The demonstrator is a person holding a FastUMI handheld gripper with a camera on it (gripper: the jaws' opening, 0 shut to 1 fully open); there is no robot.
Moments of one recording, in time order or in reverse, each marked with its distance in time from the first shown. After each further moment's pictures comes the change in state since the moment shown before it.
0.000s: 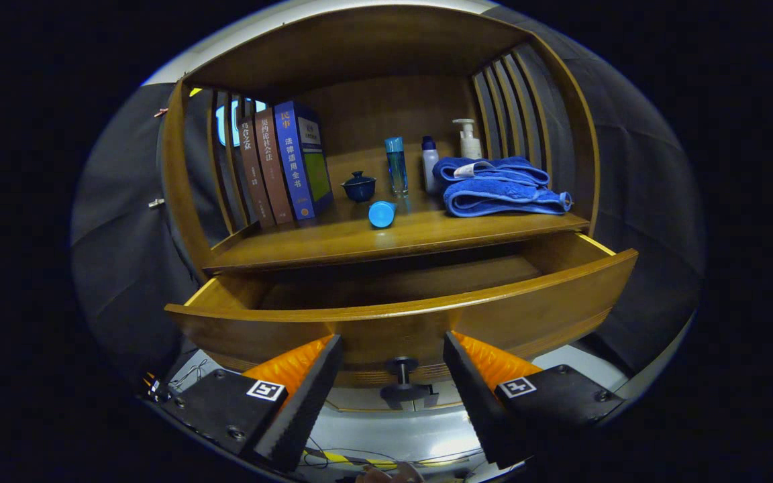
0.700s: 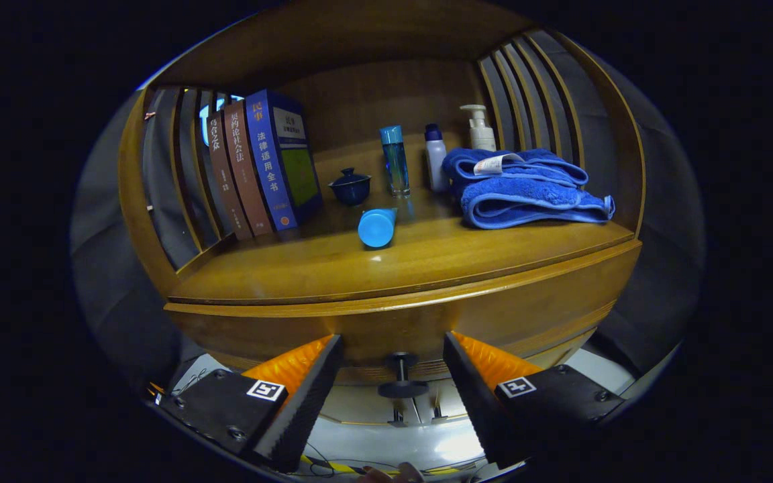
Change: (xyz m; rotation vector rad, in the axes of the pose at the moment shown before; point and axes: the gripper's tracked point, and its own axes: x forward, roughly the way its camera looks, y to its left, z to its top) arm 0.063 0.003 0.024 0.022 0.014 -0.008
